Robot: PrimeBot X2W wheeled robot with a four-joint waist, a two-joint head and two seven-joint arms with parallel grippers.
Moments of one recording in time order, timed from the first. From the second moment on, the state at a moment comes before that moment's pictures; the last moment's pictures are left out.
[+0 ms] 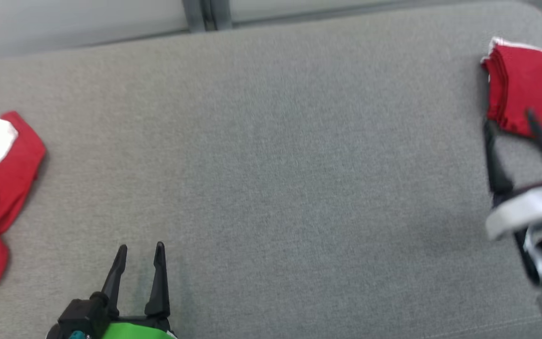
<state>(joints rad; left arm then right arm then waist) 0.08 0.05 -0.09 0.13 -0.29 -0.10 -0.27 -0.33 -0.35 0.02 0.29 0.15 0.13 -0.26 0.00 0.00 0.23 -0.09</state>
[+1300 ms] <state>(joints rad) 0.16 0.05 -0.08 0.15 -0.30 -0.06 -0.27 0.02 -0.09 0.10 0.16 0.05 0.13 -0.26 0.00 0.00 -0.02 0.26</state>
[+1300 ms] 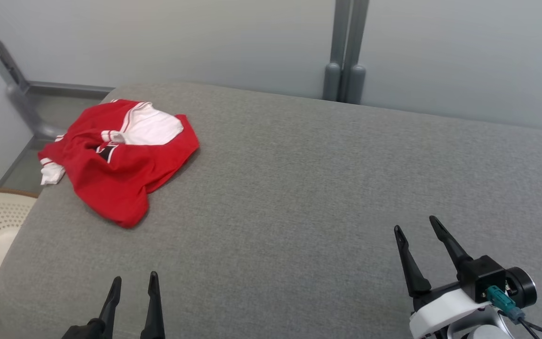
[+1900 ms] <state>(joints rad) -0.27 0.05 -0.05 0.40 -0.42 -0.11 -0.26 -0.17 -0.21 0.14 0.14 0.04 0.13 -0.26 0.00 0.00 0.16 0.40</state>
